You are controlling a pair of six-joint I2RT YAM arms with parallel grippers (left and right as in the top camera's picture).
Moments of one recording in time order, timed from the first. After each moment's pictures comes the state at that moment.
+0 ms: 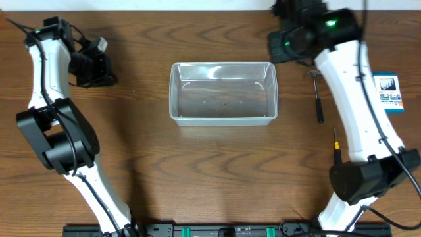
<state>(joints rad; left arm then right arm) 0.33 2.22 1.98 -1.29 0.44 0.18 0.27 1.91 2.14 -1.31 0.04 0.10</state>
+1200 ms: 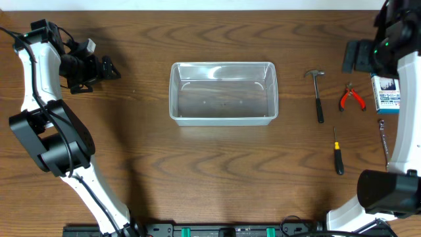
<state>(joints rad) 0.37 2.22 1.98 -1.27 0.42 0.16 -0.13 1.79 2.02 -1.47 0.15 0.10</state>
